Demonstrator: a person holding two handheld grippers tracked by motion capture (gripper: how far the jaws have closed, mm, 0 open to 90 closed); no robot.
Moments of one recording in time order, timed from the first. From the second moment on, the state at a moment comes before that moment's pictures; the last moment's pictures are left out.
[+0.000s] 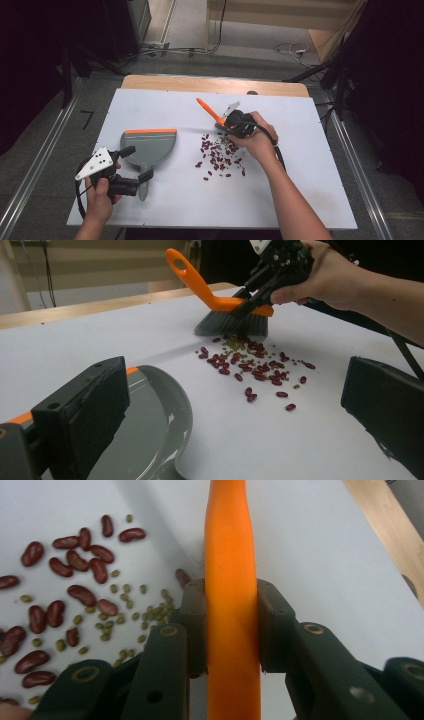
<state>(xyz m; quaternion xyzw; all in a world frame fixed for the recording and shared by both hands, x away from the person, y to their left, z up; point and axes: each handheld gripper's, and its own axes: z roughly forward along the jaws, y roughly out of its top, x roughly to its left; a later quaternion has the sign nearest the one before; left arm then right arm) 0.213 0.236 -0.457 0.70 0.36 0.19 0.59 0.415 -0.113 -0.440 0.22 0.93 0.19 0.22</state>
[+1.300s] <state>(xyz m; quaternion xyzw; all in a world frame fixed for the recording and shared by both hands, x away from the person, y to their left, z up) 0.214 0.241 -0.457 0.70 0.37 0.20 0.58 0.397 -0.118 -0.425 0.15 0.94 0.23 0.22</state>
